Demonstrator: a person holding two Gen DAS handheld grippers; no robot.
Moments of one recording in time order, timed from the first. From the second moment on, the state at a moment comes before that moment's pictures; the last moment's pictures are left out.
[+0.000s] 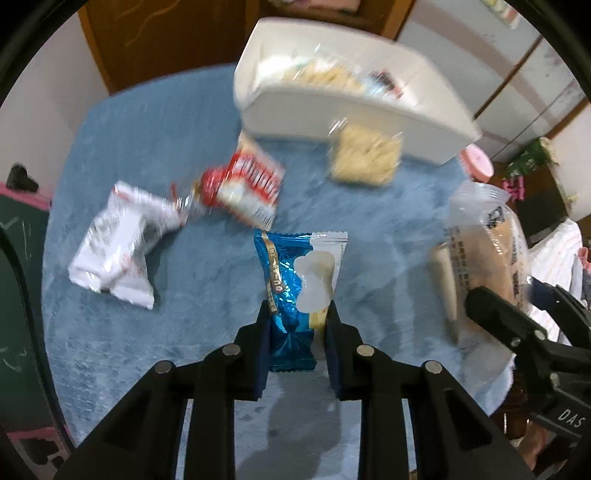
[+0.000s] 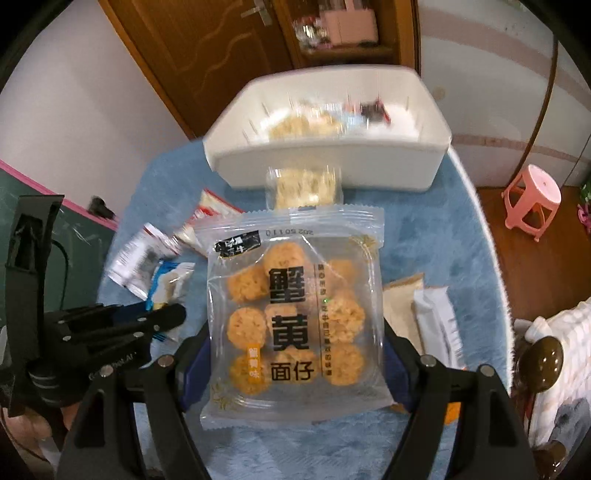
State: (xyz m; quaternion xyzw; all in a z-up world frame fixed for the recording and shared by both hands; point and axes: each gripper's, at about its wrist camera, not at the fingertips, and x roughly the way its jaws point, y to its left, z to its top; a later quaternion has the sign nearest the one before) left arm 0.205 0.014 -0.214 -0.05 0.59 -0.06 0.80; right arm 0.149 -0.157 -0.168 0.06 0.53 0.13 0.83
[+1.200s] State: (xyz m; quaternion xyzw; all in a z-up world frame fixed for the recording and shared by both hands) left arm 0.438 -0.034 -0.133 0.06 0.49 -0.05 0.87; right arm 0.384 -0.173 -0.135 0.01 0.51 0.02 0.86
